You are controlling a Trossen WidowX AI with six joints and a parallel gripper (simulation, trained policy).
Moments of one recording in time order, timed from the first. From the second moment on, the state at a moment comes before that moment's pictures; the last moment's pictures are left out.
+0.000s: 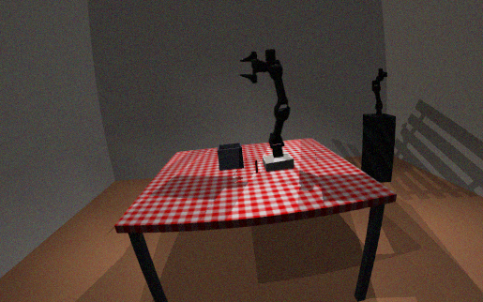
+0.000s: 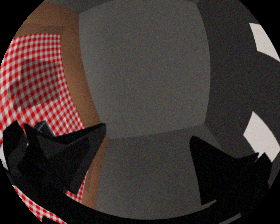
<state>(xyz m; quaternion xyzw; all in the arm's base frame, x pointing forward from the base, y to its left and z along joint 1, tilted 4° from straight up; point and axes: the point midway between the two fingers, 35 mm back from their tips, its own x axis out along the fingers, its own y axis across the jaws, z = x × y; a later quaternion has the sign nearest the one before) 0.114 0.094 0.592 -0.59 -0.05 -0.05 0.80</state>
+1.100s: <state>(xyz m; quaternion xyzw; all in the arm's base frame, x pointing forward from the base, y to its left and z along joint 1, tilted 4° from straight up) 0.167 0.003 0.518 -0.10 0.07 0.08 0.99</state>
